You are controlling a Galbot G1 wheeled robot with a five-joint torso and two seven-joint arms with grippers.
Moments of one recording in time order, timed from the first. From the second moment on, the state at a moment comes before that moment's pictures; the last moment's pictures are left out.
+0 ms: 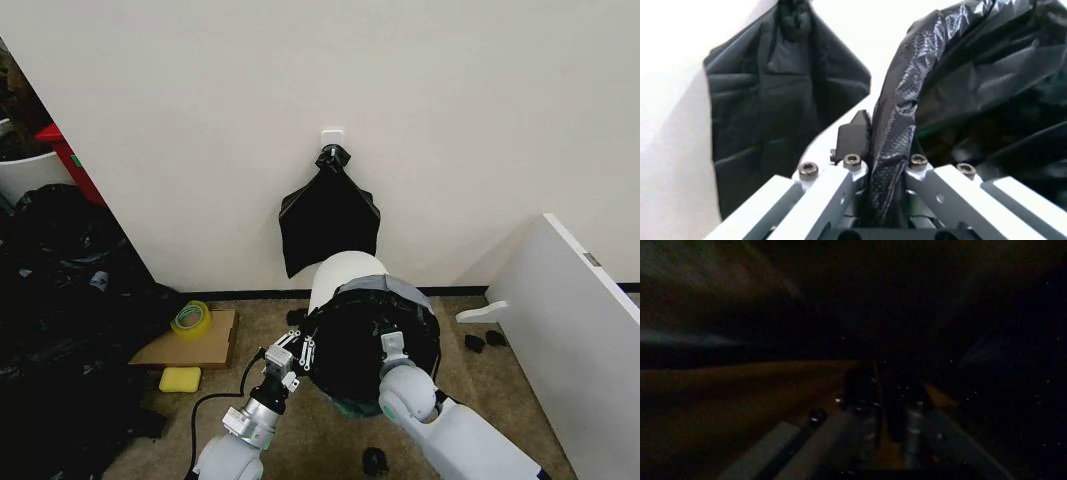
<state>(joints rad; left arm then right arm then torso) 1.38 -1.19 -0.11 -1.86 -0.23 -0.52 0.03 -1.00 1.10 -0.15 1.73 0.39 -0.24 0.55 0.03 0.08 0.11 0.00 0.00</state>
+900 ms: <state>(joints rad) 1.30 -1.22 -0.17 -1.79 -0.45 -0.32 -0.10 -1.19 1.00 -0.05 1.87 0.23 0.47 -0.26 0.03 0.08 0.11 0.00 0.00</state>
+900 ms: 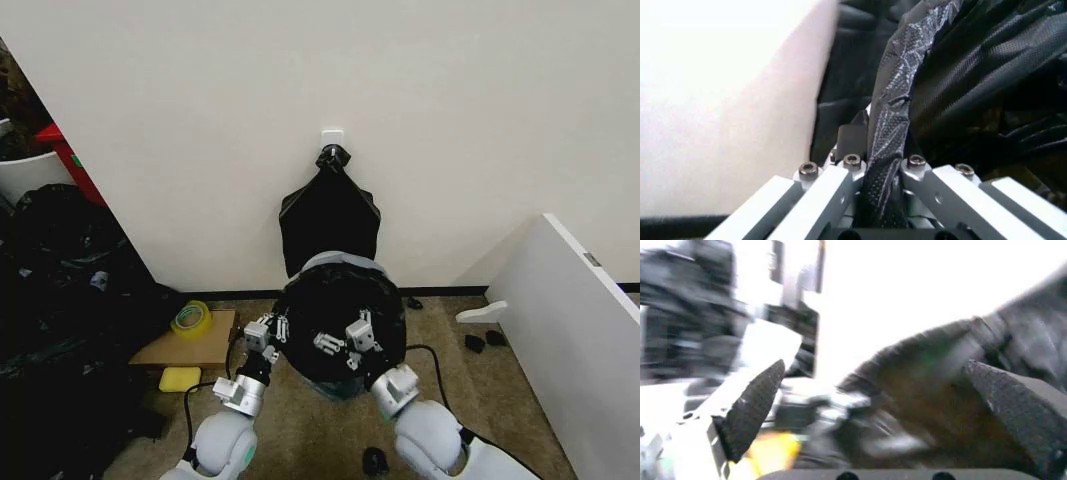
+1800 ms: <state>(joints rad) 1.33 -1.25 -0.34 -1.95 -0.74 -0.03 -0.40 -1.37 1.07 0.04 1.94 0.04 0.34 0.13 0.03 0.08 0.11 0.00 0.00</state>
